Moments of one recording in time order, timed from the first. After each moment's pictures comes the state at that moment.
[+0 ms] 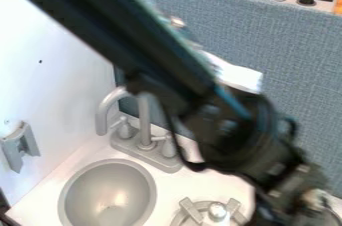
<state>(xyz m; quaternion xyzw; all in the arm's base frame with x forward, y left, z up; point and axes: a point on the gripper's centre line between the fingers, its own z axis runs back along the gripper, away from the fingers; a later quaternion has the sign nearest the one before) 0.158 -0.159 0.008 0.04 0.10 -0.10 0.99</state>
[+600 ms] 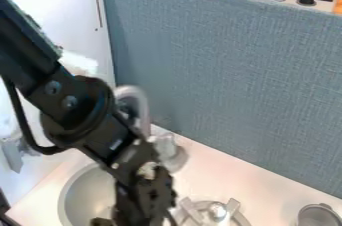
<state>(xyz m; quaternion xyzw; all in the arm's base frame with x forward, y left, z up) 0.155 -0.058 -0.020 0.01 0.04 -0.01 1.00</state>
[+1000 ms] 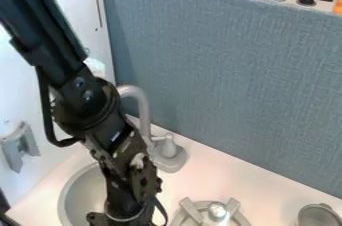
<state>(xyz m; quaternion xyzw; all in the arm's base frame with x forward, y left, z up) 0.173 -0.038 -0.044 0.00 0.05 0.01 1.00</state>
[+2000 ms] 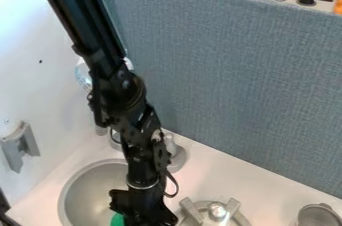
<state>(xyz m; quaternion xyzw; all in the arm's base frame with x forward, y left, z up) 0.227 -0.020 -0.075 -0.02 0.07 0.01 1.00</state>
